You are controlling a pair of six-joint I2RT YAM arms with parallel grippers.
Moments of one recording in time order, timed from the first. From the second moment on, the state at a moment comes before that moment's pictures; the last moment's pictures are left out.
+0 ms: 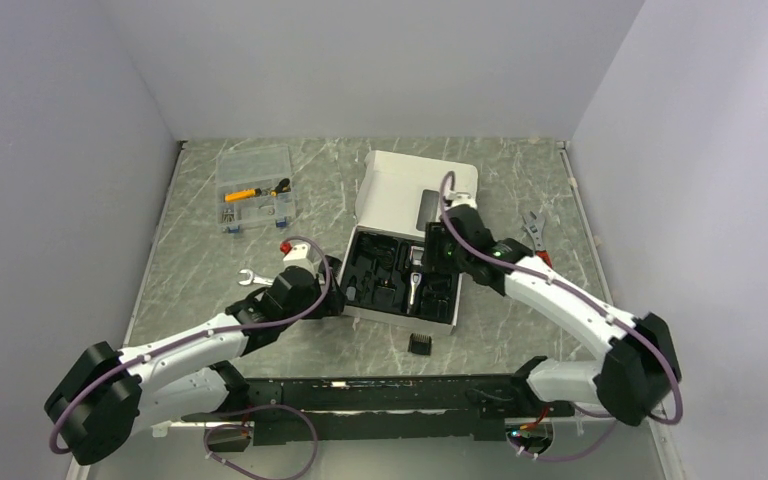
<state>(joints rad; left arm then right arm) -0.77 1.02 0.40 -0.04 -0.21 -0.73 0.60 1.20 0.88 -0.44 0.14 0.52</state>
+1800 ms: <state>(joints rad) -0.77 1.05 0.40 -0.03 -0.21 -0.75 0.70 1.50 0.97 -0.63 0.32 0.49</state>
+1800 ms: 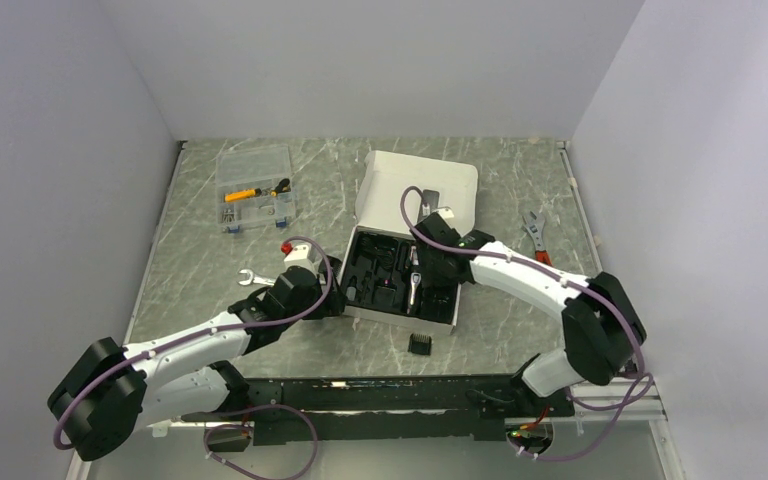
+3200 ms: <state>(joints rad) -0.77 1.05 0.41 -0.03 -0.17 -0.72 0.46 1.32 0.79 -0.15 -0.19 -0.60</state>
